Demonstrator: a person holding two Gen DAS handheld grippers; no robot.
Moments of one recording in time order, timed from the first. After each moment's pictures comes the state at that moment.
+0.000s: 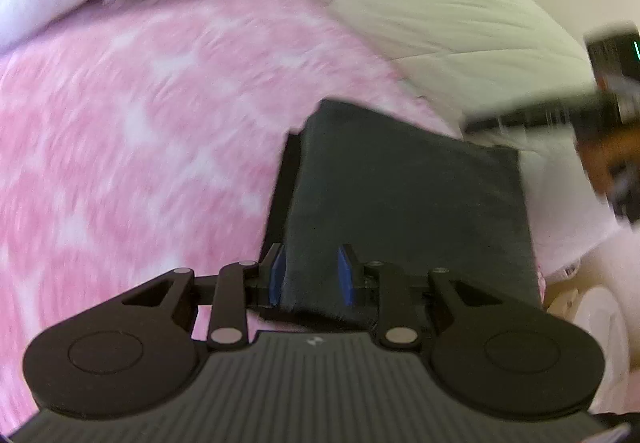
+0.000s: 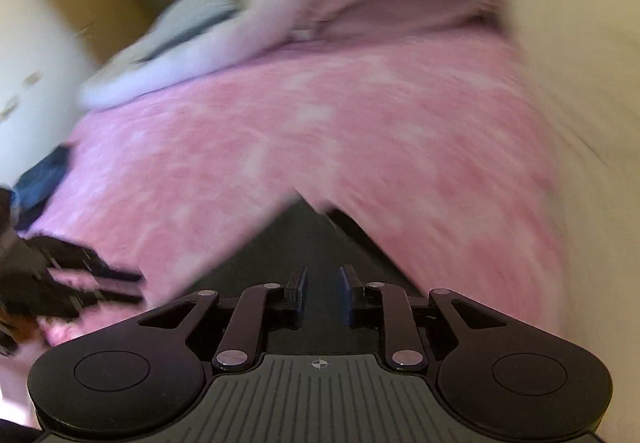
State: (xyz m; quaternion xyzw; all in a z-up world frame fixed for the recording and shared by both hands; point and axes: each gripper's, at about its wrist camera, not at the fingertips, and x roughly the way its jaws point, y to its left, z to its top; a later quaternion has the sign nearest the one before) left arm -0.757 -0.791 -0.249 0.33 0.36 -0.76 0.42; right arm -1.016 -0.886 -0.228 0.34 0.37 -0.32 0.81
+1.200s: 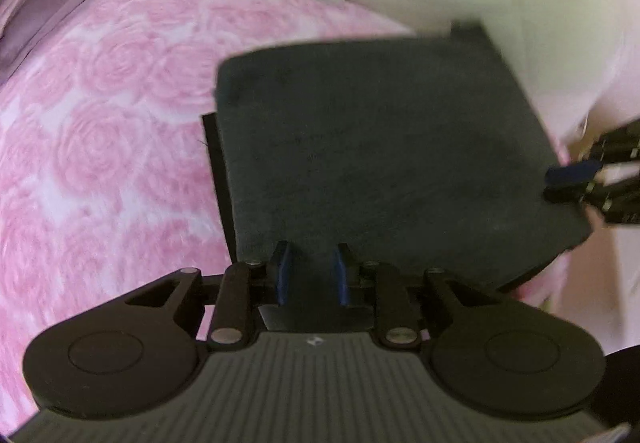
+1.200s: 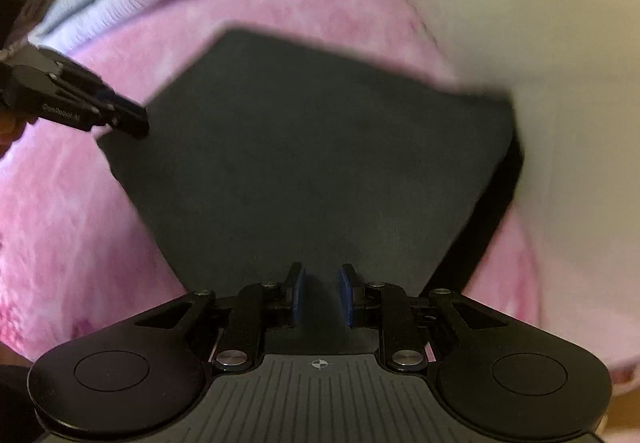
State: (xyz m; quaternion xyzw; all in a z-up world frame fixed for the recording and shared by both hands) left arm -0.811 -0.824 -0.313 0.48 0.24 -0.79 0.29; right arm -1.040 -0.741 -0.294 0.34 0.40 -0.46 0.72
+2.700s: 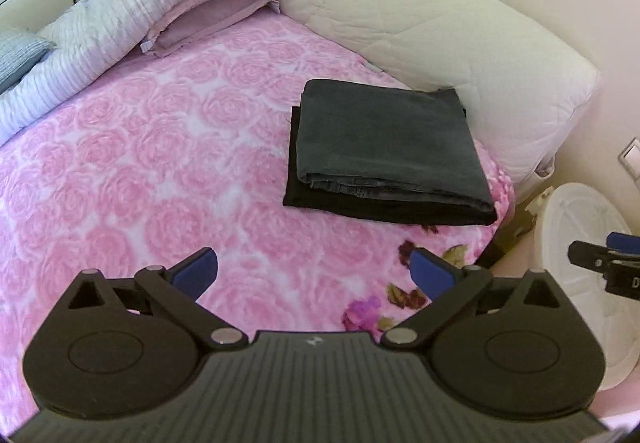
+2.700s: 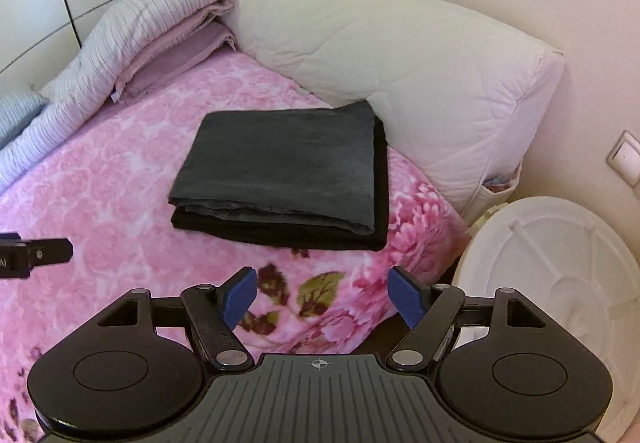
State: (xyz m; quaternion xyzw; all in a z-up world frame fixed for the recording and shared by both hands) left arm -0.671 -0.586 -0.134 0.37 0.28 -0.76 0.46; right arm -0.923 -0.499 -0.126 0.36 0.25 -0.70 0.57
